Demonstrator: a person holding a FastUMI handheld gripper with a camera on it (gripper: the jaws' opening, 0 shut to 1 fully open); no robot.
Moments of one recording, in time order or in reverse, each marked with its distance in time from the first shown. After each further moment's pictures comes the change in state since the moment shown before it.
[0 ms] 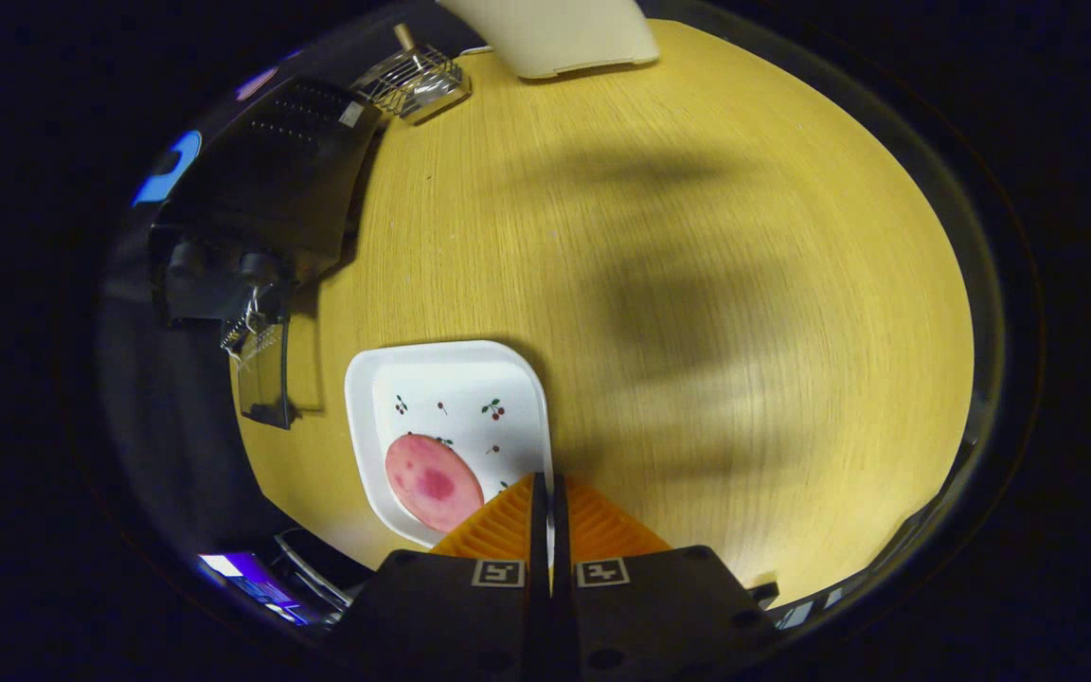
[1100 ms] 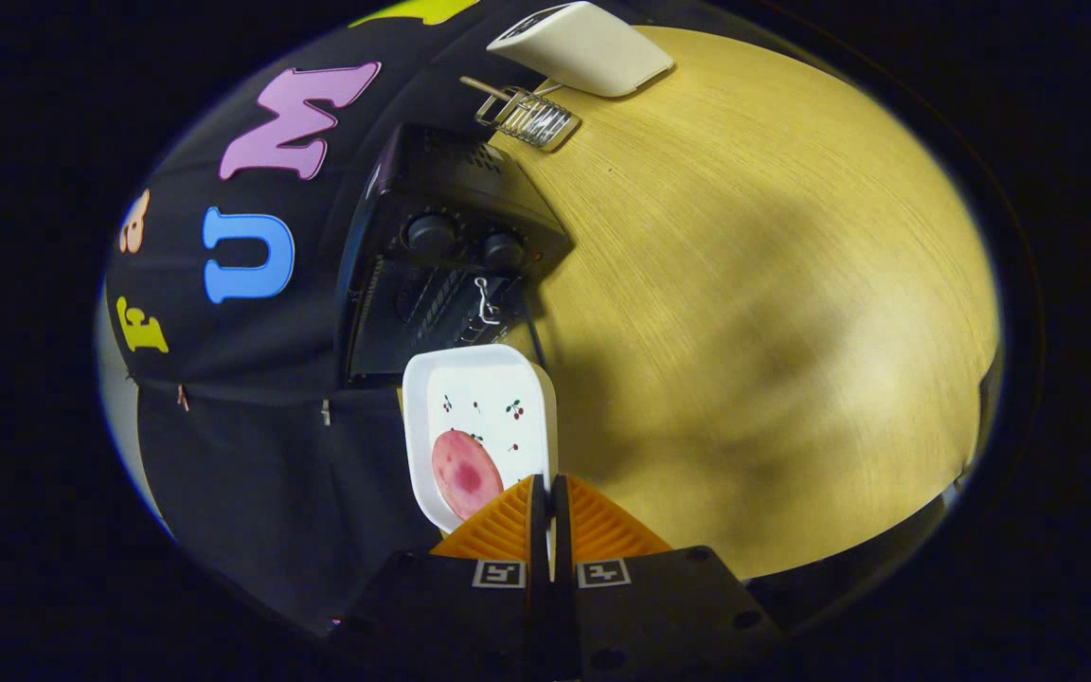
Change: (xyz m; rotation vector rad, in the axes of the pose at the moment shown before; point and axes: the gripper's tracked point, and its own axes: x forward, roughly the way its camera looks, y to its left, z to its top) arm -0.048 0.214 -0.054 0.363 -0.203 0.398
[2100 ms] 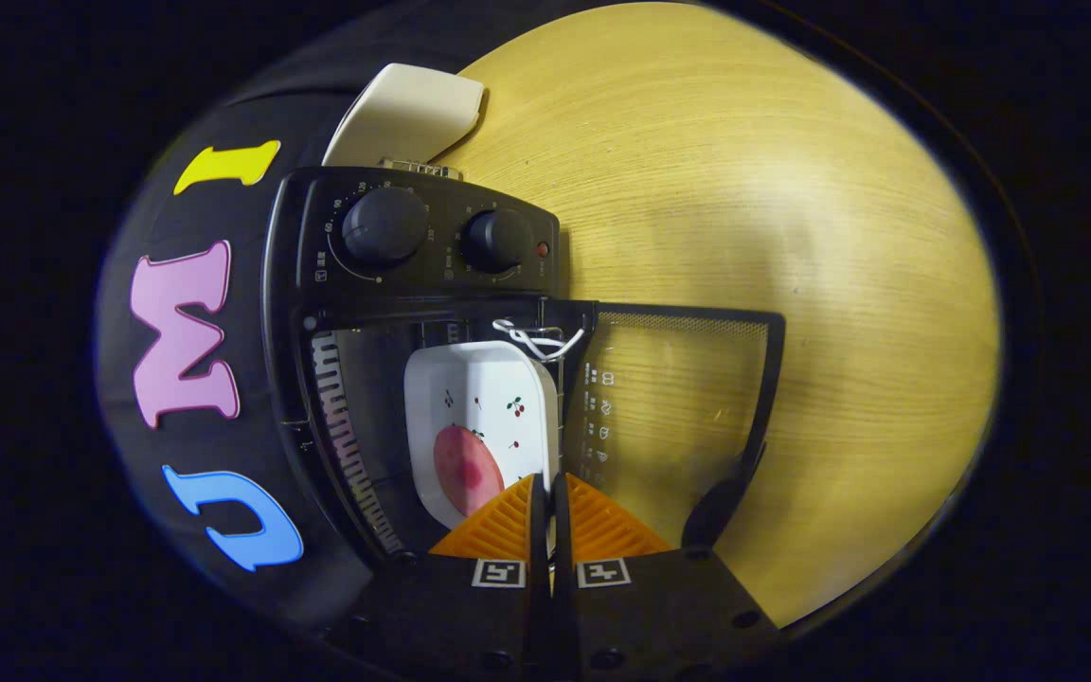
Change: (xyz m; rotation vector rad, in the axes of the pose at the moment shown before) arm 0.163 0.102 0.041 0.777 -0.511 -0.079
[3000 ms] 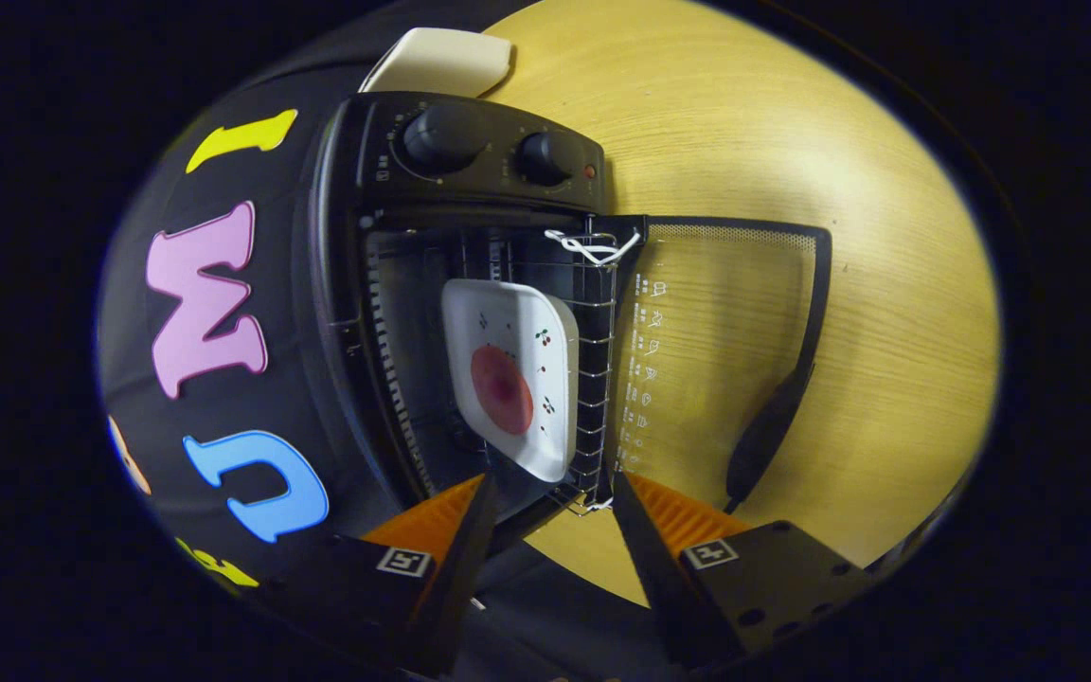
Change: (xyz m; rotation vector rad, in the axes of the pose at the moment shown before) arm -0.044 0.009 -0.041 -0.173 0.208 0.086
